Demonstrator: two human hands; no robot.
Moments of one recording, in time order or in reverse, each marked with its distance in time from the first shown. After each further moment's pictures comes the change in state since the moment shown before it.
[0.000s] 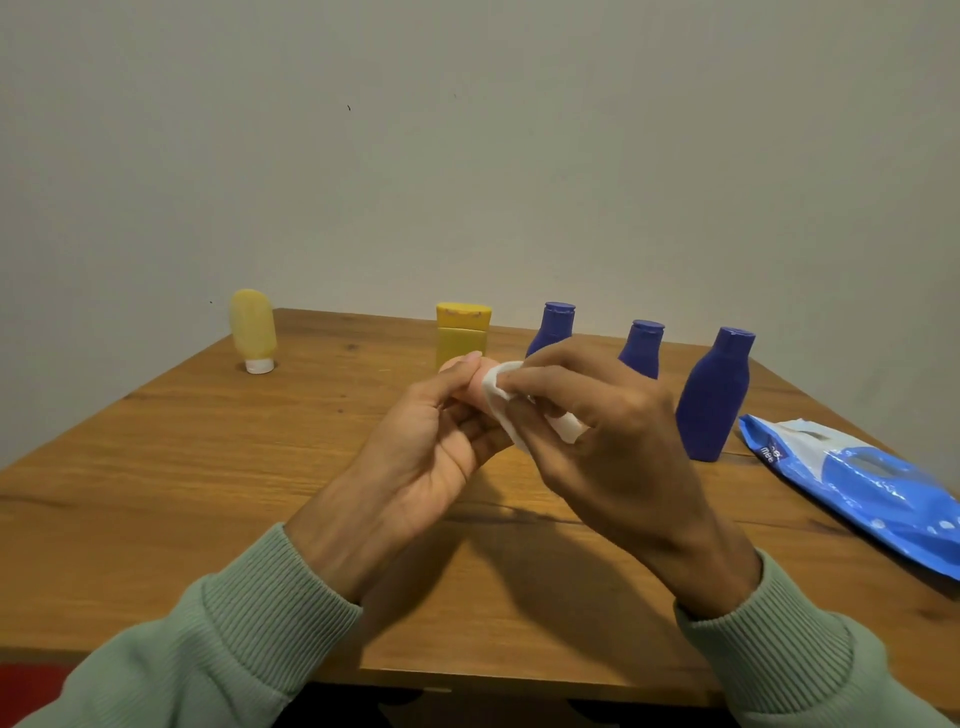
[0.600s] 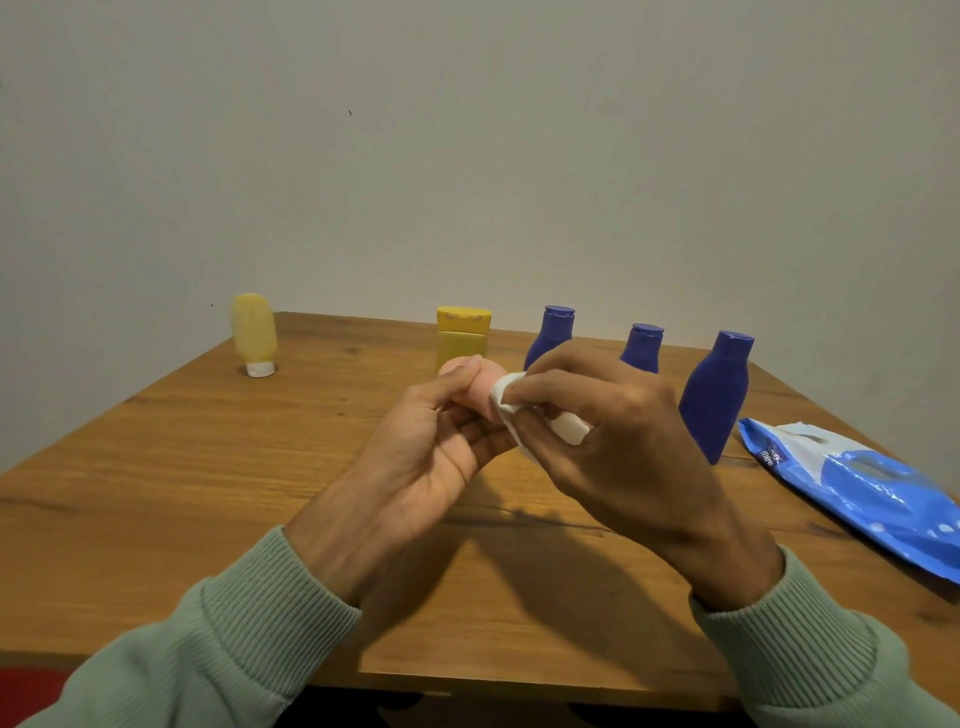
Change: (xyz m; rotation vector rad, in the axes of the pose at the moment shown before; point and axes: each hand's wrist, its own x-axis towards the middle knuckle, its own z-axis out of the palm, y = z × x) left_hand -0.004 0.002 0.006 -0.017 0.044 -0.018; right_hand 0.004 0.006 -0.008 -0.021 -0.092 -0.045
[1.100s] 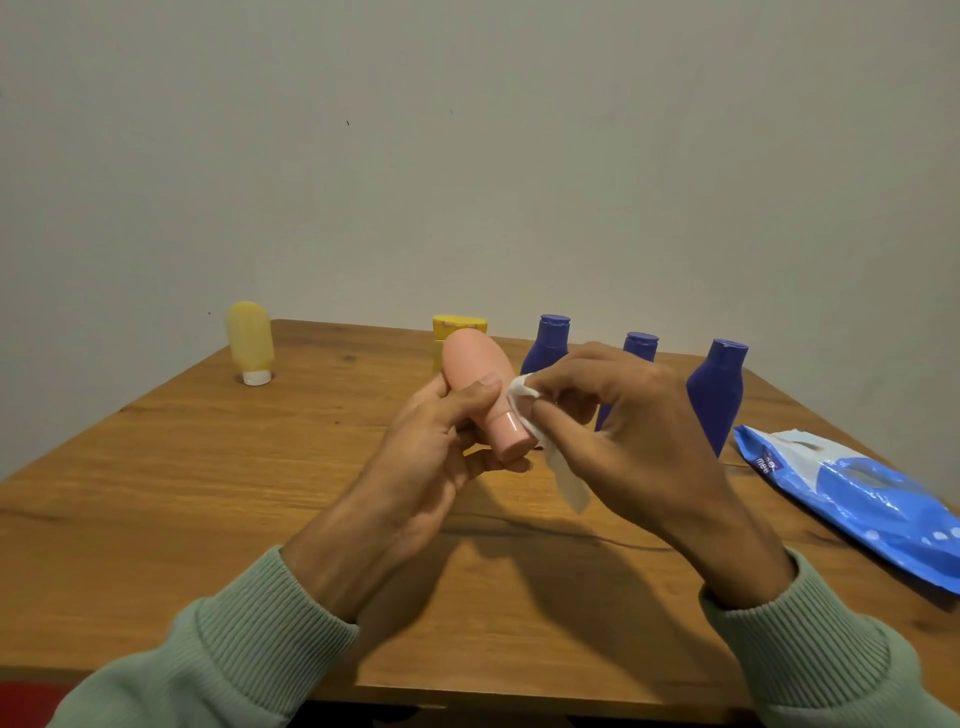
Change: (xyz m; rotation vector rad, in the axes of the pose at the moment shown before) left_hand 0.003 -0.006 -0.005 0.363 -0.099 0.146; right_hand 0.002 0.007 -0.006 0.169 -0.014 0.286
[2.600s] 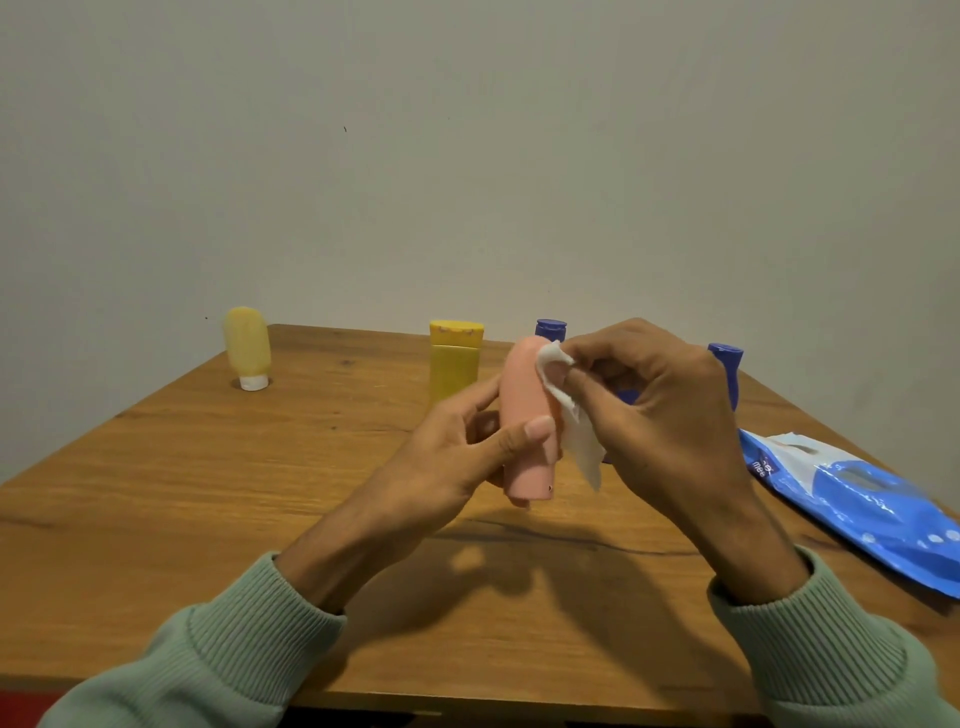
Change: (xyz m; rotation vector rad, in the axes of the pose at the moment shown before) left_hand -0.006 0.002 0.003 0.503 -0.292 0.231; right_hand 0.007 0.004 -0.011 -0.003 0.184 0.045
